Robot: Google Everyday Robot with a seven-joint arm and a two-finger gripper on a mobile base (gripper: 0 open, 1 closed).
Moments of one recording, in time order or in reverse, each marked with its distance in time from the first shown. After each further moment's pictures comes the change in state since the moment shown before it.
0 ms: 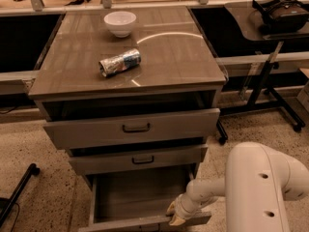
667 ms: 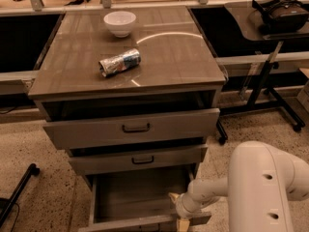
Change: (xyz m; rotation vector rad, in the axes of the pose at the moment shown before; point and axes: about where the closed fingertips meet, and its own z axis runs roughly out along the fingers) arm 0.000 0.001 -0.010 0.011 0.005 -0.011
